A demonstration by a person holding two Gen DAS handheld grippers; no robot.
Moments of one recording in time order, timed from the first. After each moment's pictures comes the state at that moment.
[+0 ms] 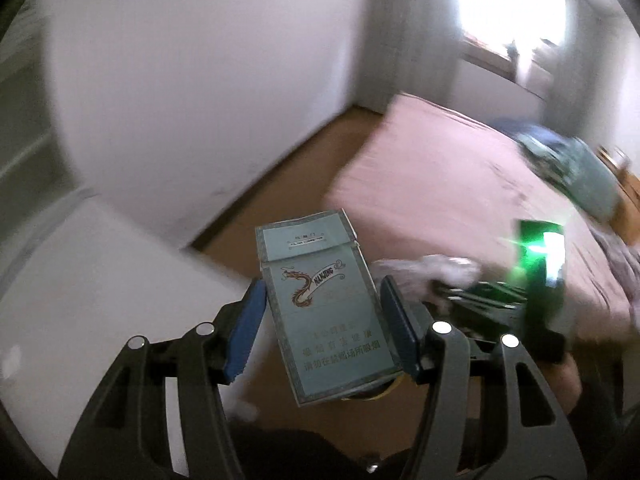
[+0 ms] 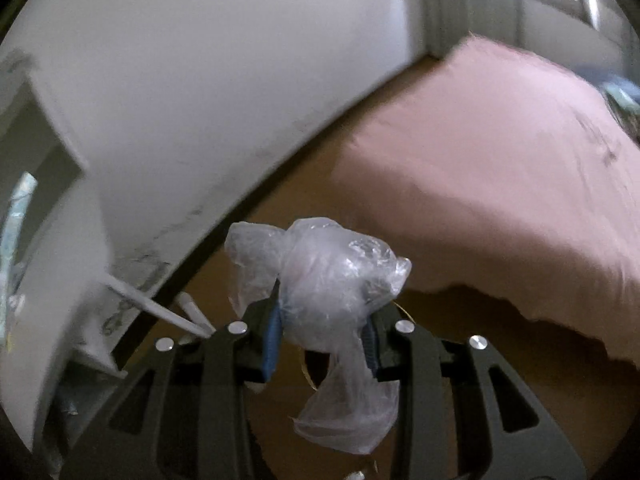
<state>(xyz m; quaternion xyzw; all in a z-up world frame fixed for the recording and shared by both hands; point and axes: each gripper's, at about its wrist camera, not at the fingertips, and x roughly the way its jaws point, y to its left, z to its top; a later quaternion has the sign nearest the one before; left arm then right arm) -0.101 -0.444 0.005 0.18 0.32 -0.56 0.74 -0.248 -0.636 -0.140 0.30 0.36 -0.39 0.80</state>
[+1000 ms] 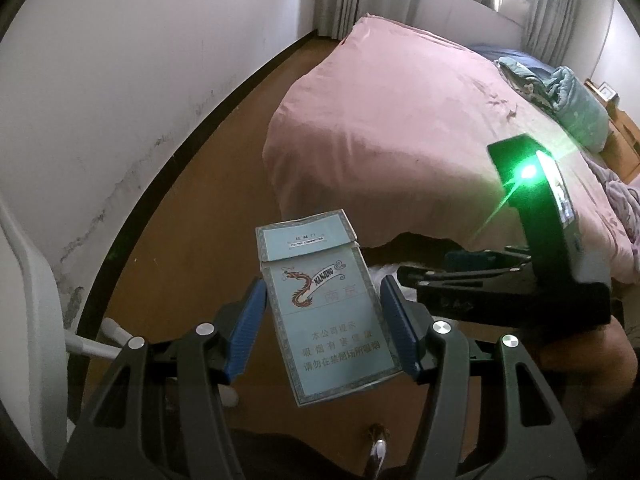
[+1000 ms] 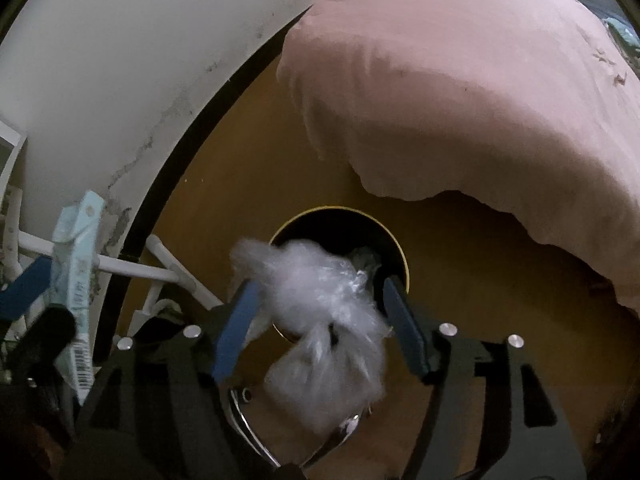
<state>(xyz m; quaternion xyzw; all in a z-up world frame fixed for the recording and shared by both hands) -0.110 -0.542 -0.140 0.27 0.39 -0.57 0.67 -0.235 -0.680 -0.230 0.37 0.45 -0.36 0.73</state>
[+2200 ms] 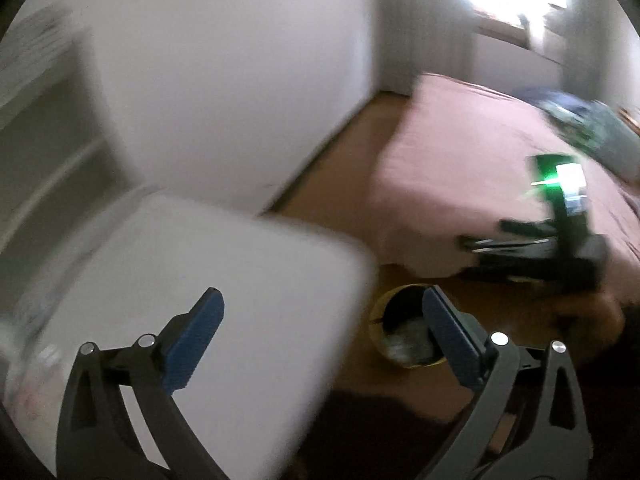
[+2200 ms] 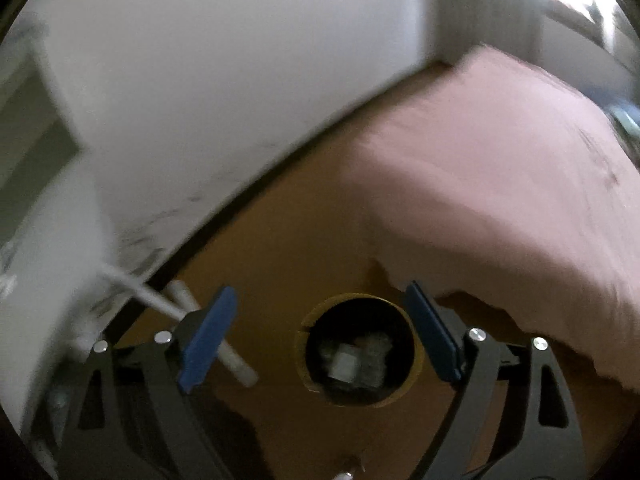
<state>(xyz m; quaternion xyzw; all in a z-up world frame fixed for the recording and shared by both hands) -0.036 -0.340 0.013 0.24 0.30 -0.47 0.79 -0.178 -0.573 -0.096 0.22 0.35 -0.32 0.86</state>
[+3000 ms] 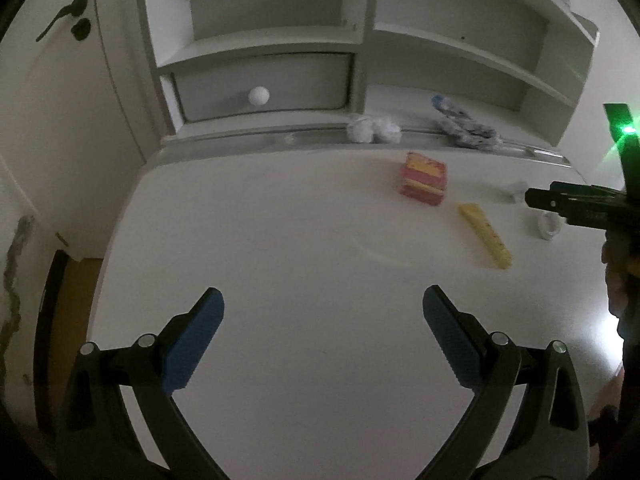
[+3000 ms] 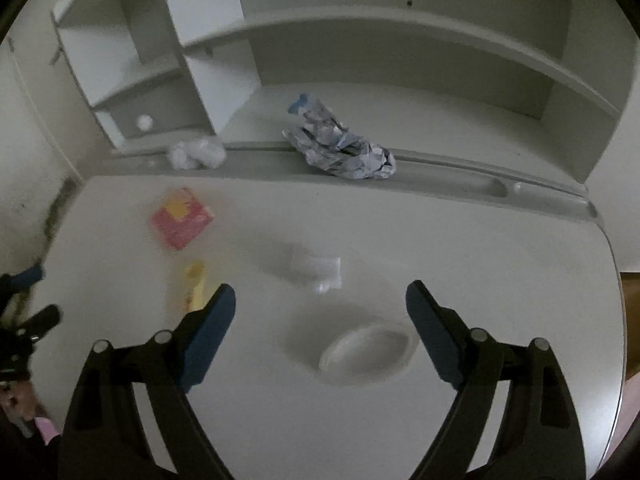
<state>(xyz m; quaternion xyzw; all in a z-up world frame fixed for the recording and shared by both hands) 0.131 0.081 -0.027 0.02 0.44 -0.06 0.90 0.216 -0.234 -0.071 -0.02 0.47 0.09 0.88</state>
